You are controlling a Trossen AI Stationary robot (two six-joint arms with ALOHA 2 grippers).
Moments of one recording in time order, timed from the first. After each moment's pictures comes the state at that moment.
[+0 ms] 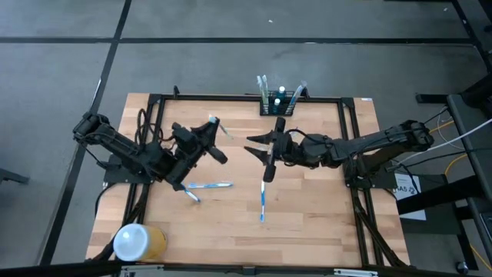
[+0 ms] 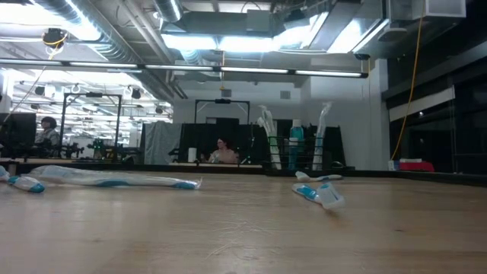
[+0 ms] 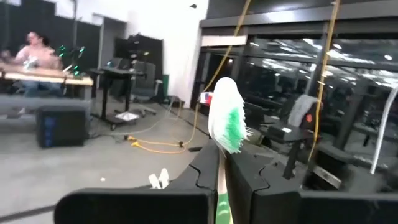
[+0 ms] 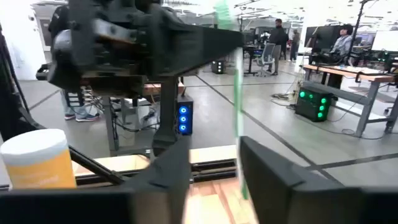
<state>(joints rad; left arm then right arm) -0.43 1.37 1.04 1.03 -1.39 0.45 0.21 1.43 1.11 0.35 0.42 -0.01</state>
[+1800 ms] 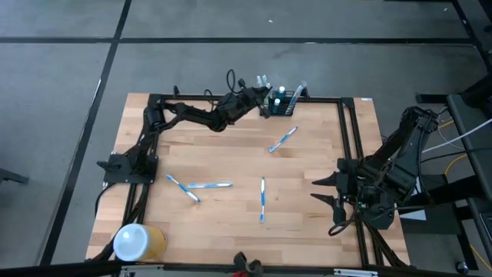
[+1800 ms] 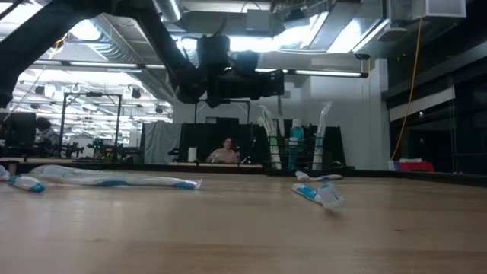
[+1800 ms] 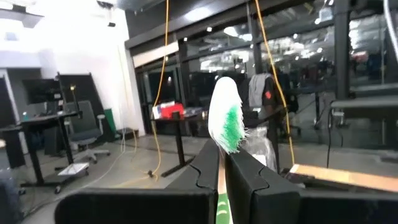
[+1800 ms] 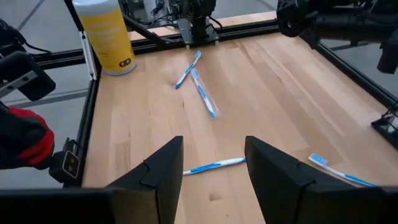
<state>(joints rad) 0.44 2.12 1.22 1.17 -0.23 0.17 0.99 1.13 1.11 -0.86 0.95 0.86</state>
